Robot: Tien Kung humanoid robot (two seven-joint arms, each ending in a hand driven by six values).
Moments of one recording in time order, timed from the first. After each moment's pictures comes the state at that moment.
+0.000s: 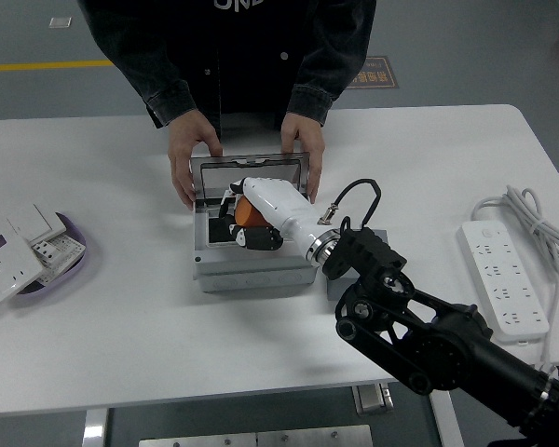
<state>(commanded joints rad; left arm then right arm) 0.04 0.10 -1.36 -0.18 1.23 -0.10 0.20 0.51 -0.03 0.72 1.29 -2.08 -0.13 -0.18</state>
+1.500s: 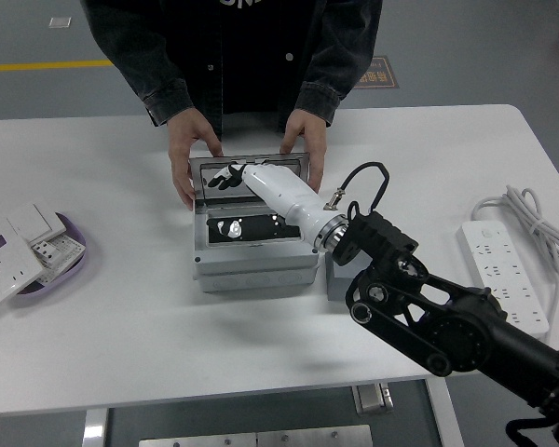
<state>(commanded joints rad) 0.05 0.11 -1.37 -0.18 1.25 -0.10 0.21 0.59 -0.14 0.72 1.38 -1.80 -0.17 -0.09</state>
